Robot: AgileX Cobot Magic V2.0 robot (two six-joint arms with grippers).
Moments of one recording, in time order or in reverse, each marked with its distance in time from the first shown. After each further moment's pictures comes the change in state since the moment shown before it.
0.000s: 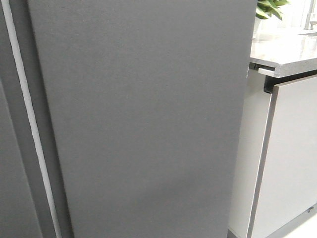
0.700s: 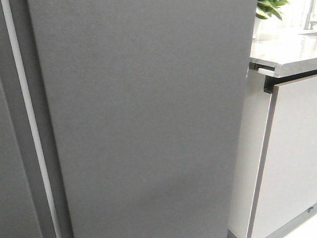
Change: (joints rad) left arm 0.000 0.000 0.000 0.000 0.000 0.000; right arm 0.000 0.000 0.000 -0.070 -0.001 0.070
